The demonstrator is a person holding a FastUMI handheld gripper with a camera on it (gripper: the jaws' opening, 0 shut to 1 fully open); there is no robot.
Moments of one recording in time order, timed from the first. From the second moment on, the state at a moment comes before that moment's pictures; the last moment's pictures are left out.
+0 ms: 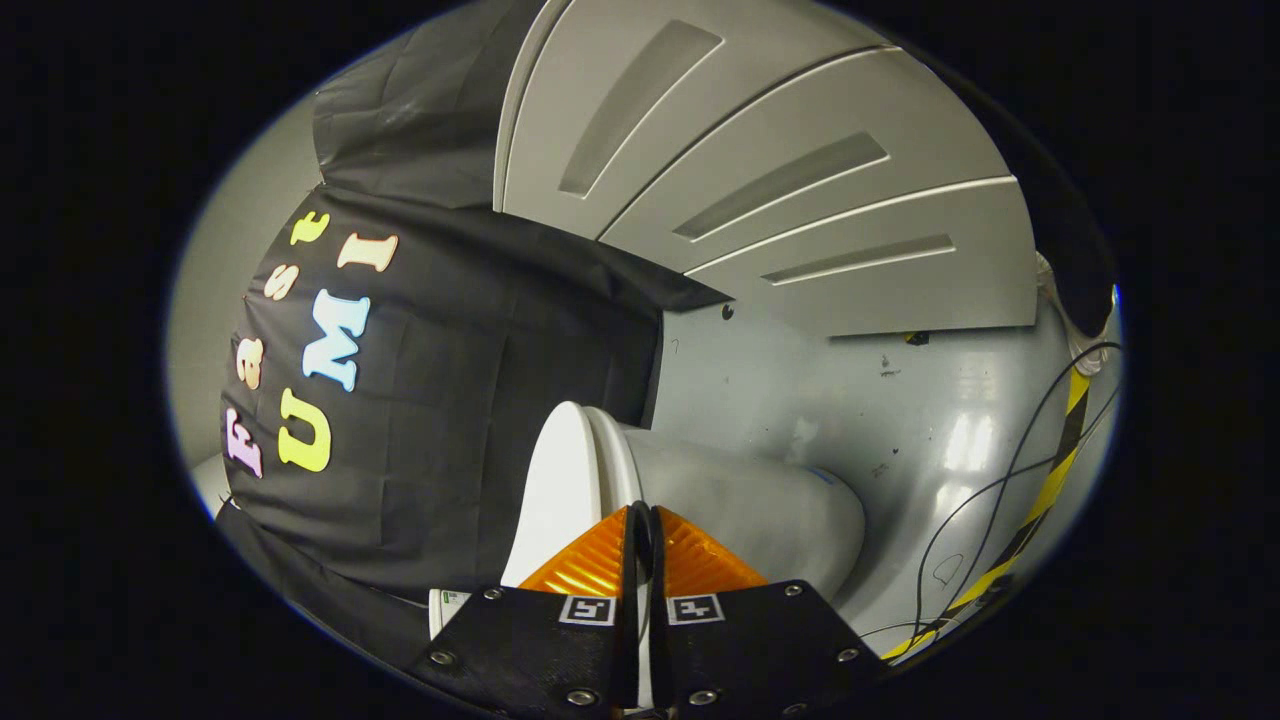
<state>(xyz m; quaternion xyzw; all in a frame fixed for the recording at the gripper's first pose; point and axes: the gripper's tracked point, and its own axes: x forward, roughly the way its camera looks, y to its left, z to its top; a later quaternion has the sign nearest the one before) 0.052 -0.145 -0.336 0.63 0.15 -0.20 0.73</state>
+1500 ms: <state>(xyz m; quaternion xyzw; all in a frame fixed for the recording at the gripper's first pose) 0.069 -0.132 -0.165 0.48 0.12 -0.16 0.85</state>
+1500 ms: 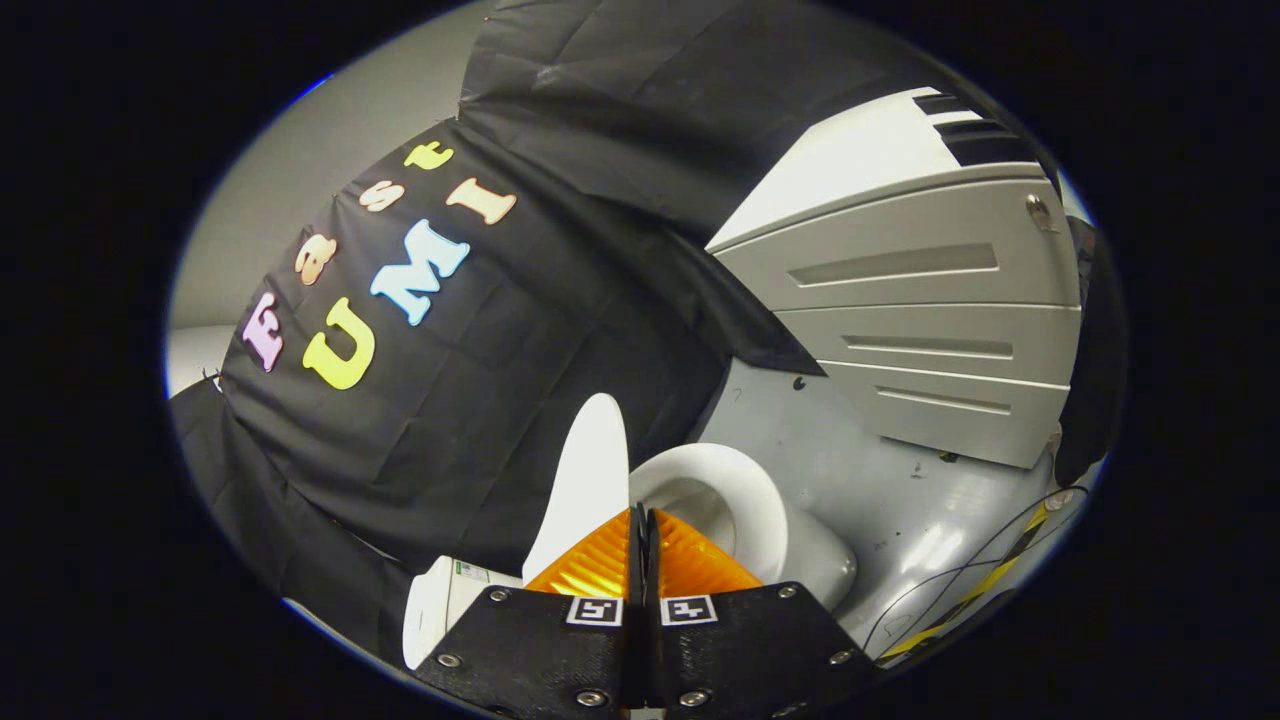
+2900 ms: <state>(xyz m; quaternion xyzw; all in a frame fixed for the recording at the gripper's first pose) 0.094 -0.062 -0.034 0.38 0.08 -0.12 0.91</state>
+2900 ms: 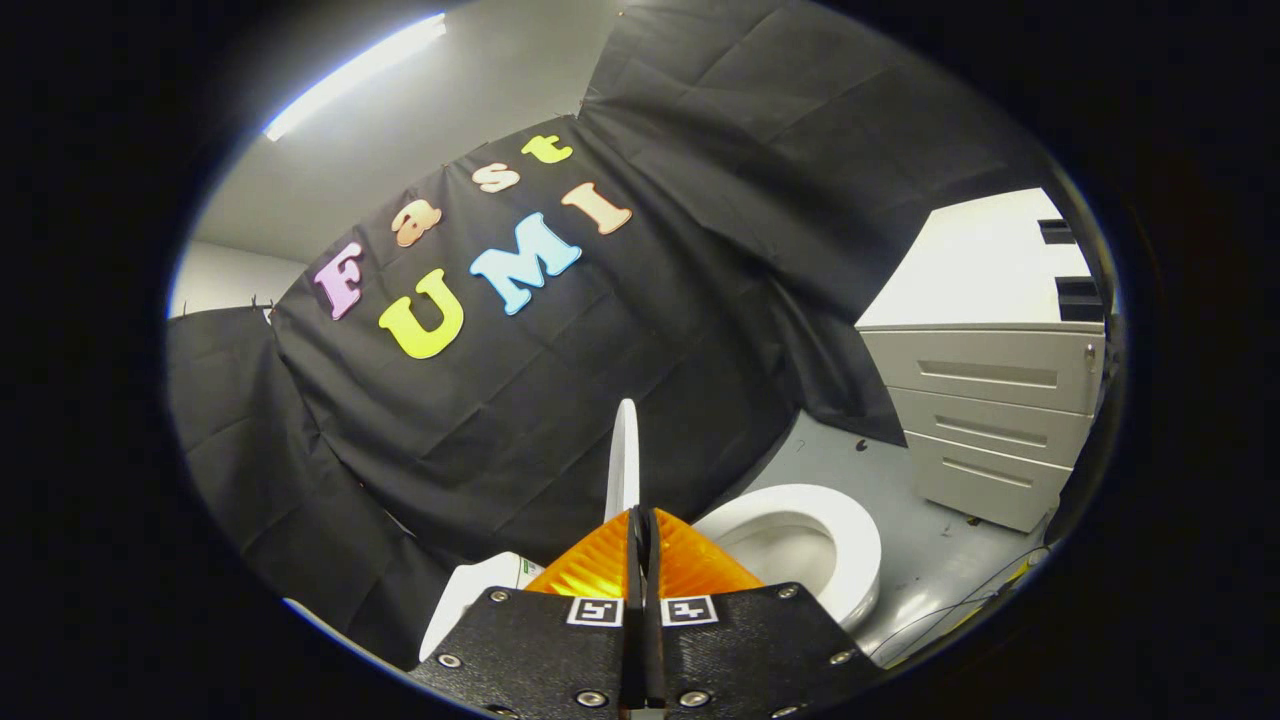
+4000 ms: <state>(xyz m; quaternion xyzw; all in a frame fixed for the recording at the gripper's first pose) 0.112 0.036 0.054 0.23 0.04 -0.08 0.97</state>
